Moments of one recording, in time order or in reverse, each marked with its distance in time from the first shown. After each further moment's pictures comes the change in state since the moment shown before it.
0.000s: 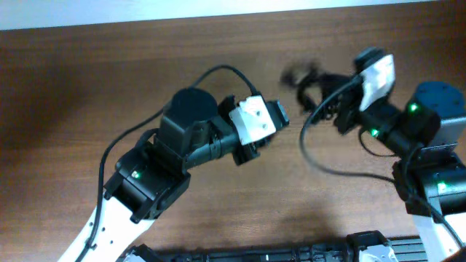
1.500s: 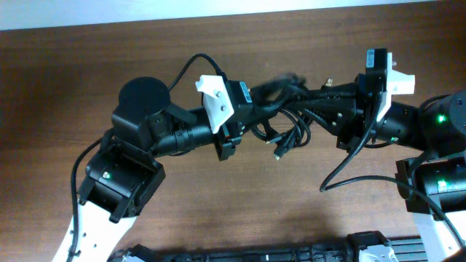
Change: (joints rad) left arm 0.182 -0.044 0.000 0.158 0.364 -0.249; right arm -0.006 0.006 -0.001 0.469 -0.779 0.392
